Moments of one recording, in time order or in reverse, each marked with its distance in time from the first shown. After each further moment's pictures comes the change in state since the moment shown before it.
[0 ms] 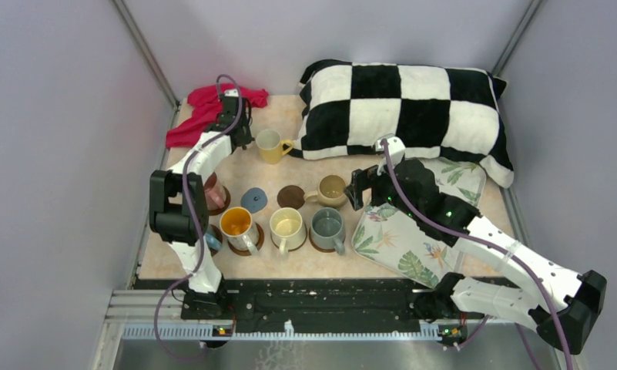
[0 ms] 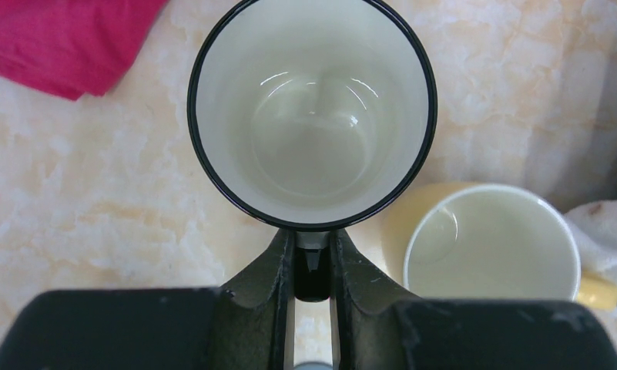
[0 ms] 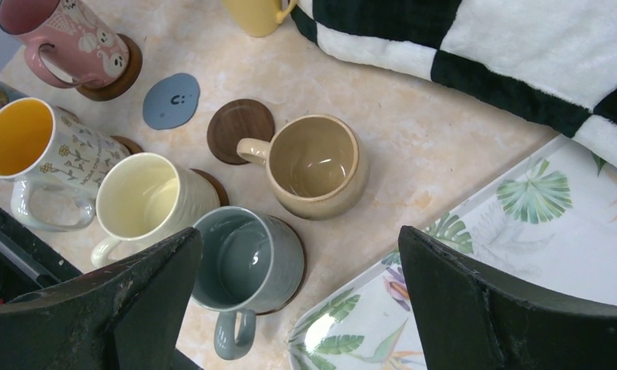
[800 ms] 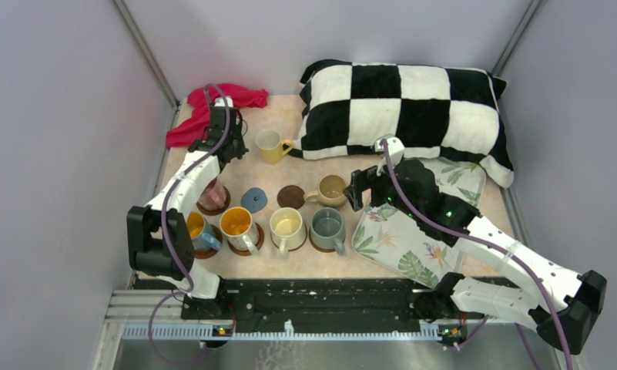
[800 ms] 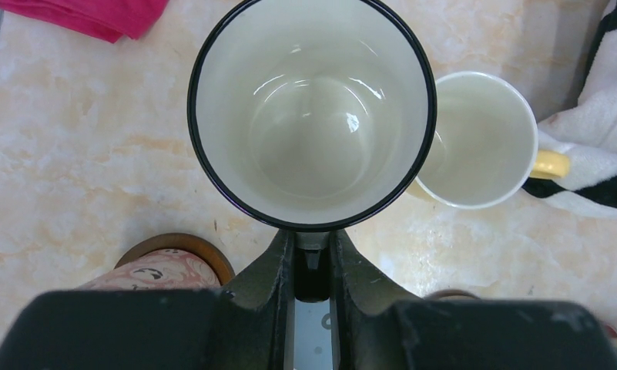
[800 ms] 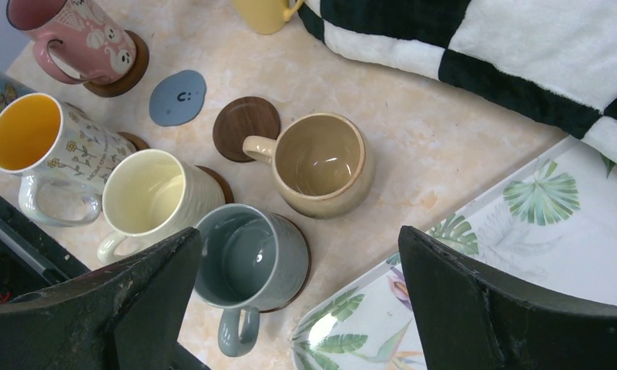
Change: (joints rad) left arm -0.016 -0.297 -0.211 -0.053 0.021 -0.016; right arm 0.000 0.000 0.000 0.000 -0.019 0.000
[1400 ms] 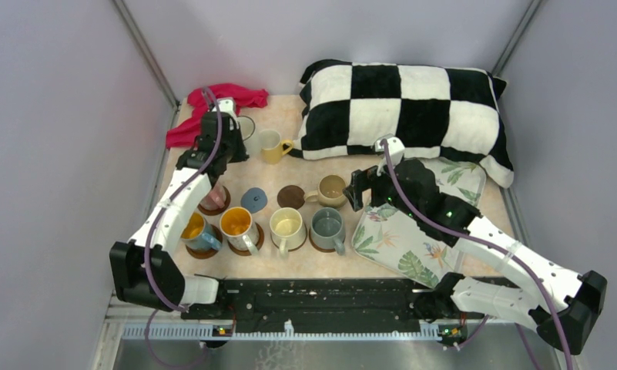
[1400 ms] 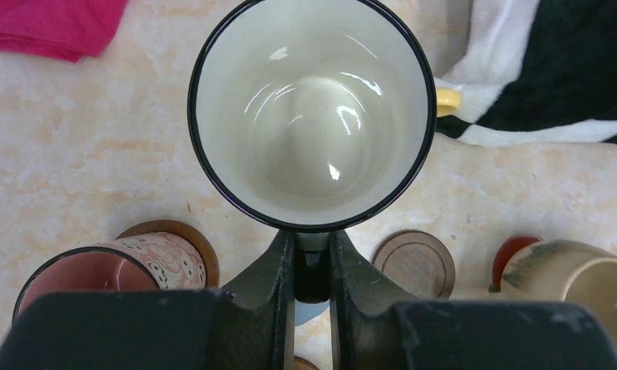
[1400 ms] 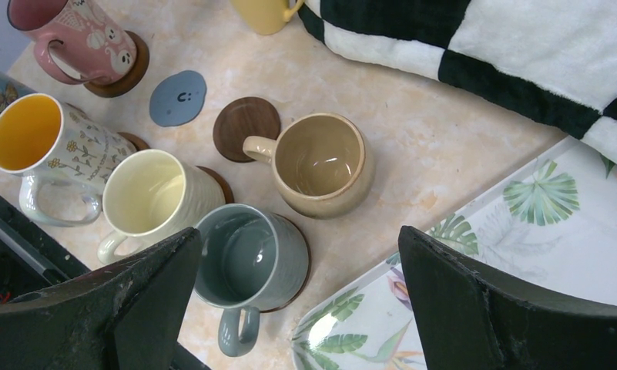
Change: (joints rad) left arm -0.026 -0.217 -0.075 -0.054 0.124 0.040; right arm 0.000 -0.001 0.000 0.000 0.000 0.000
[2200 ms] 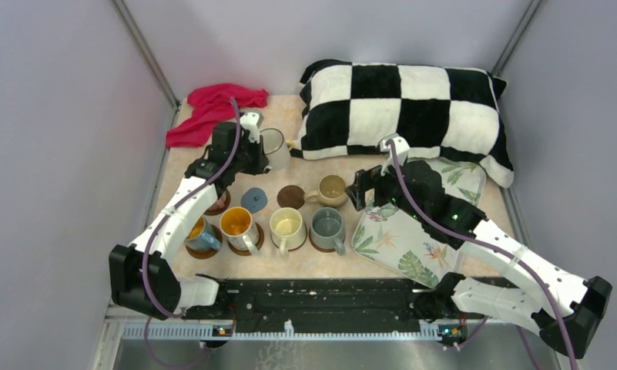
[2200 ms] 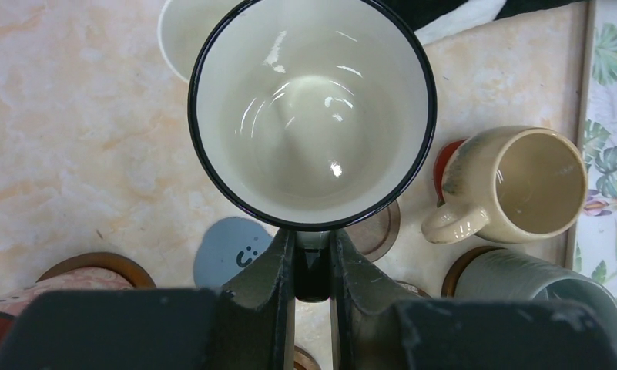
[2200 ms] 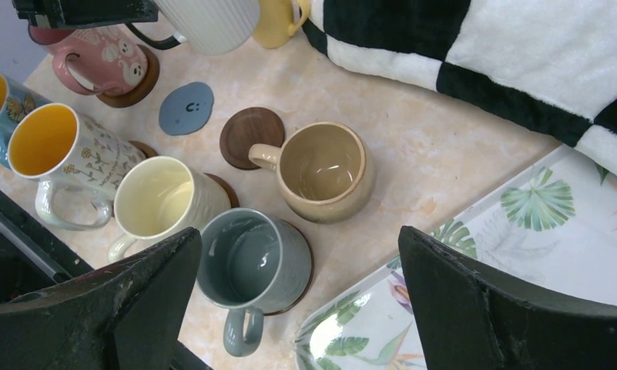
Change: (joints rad) left arm -0.100 -0.054 -0.093 0.035 0.221 0.137; right arm 0.000 -0.035 0.000 0.000 0.000 0.000
